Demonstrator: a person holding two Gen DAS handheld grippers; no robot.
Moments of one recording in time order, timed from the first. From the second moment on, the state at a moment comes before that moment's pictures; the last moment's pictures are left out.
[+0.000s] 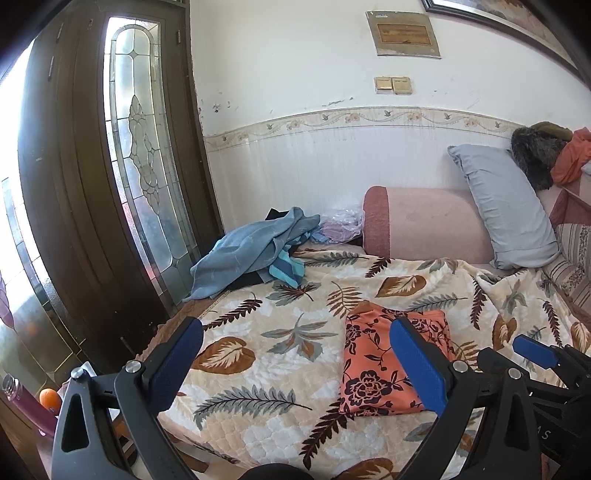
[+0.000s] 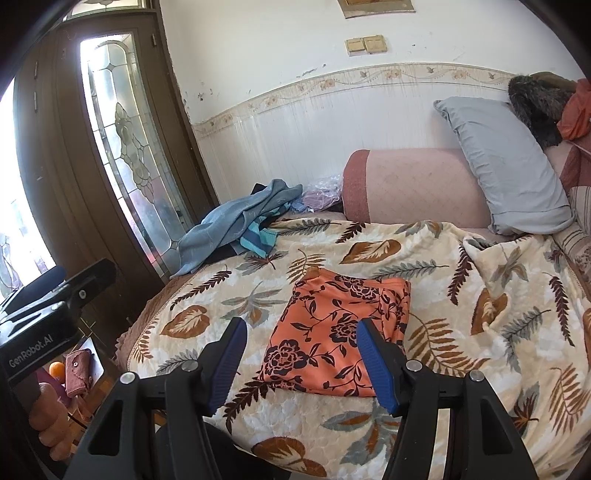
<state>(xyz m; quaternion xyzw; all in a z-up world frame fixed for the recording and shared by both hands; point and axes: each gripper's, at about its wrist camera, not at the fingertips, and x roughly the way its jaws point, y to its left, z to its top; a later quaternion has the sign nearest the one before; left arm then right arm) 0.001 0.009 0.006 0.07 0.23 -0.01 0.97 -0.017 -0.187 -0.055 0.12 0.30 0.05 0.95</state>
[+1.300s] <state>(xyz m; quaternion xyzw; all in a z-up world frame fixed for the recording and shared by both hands) -0.013 0.019 0.018 0.06 0.20 -0.05 0.98 -0.009 -0.171 -0.049 0.11 0.29 0.06 0.95</state>
